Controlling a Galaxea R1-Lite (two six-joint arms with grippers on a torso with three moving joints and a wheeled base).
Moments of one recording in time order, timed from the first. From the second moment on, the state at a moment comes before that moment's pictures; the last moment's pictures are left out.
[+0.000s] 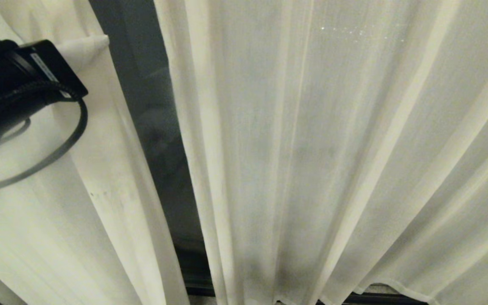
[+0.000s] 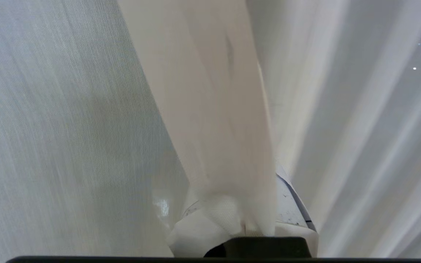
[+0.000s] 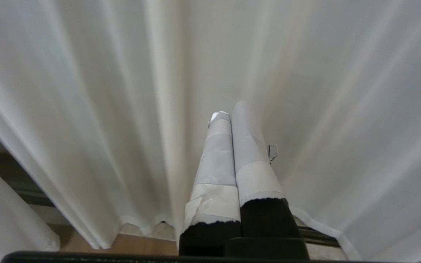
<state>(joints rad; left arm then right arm) -0.39 1.25 -0.86 -0.65 0.04 -0.10 0.00 0.00 0.00 0.00 0.03 -0.05</state>
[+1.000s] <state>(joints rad) -0.40 1.28 -0.86 -0.66 0.04 -0.10 0.00 0.00 0.00 0.00 0.03 -0.05</state>
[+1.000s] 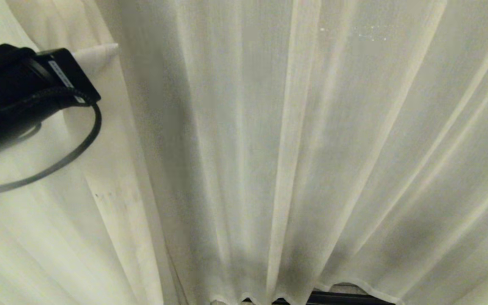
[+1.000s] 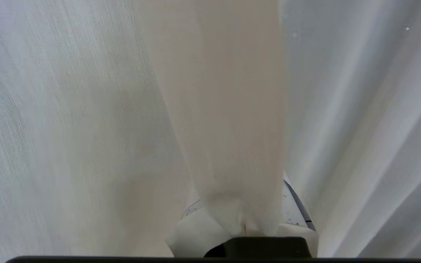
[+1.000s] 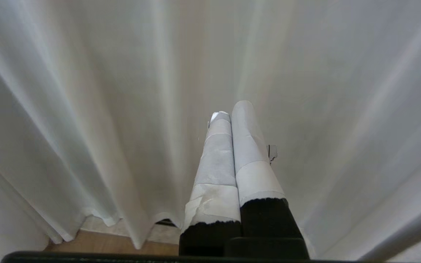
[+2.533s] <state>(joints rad) -0.40 1.27 -0.84 -0.66 0.04 -0.10 0.00 0.00 0.00 0.00 0.03 -0.05</state>
